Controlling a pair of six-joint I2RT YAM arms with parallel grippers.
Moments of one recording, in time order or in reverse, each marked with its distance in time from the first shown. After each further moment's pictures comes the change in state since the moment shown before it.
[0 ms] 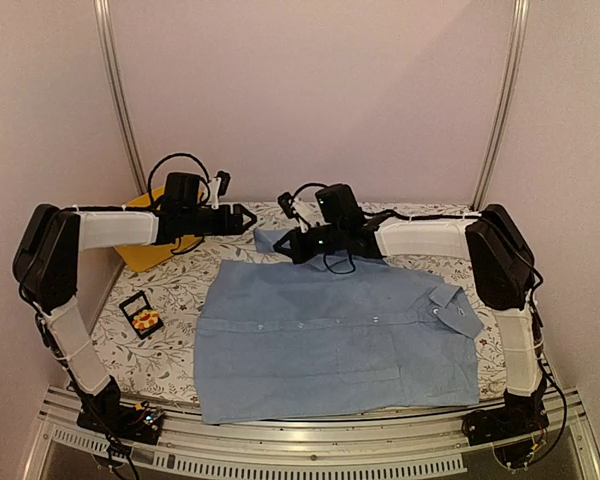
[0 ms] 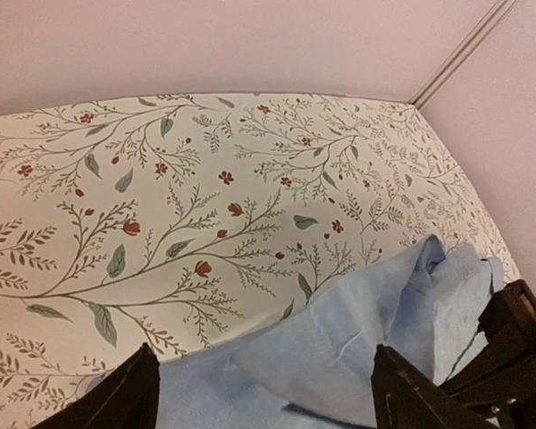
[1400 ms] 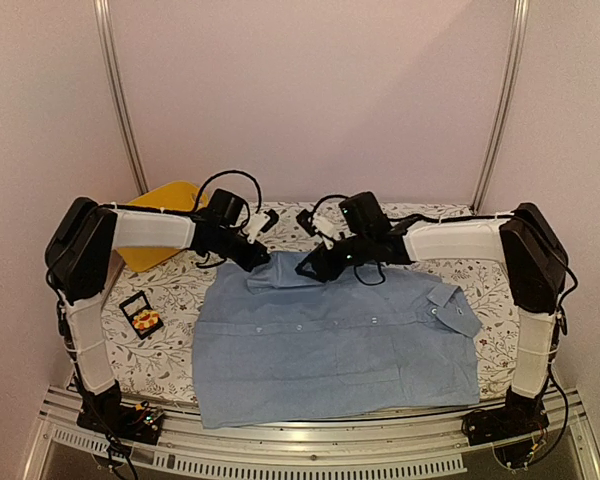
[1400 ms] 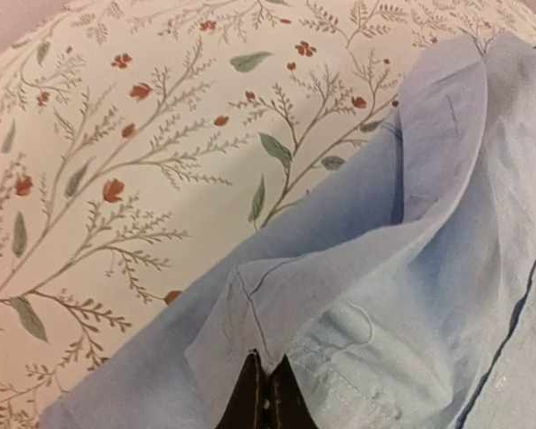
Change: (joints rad) left arm -0.148 0.182 0.100 -0.292 -0.050 0.425; right arm 0.027 -0.140 -0.269 -0.100 0.029 -0.283
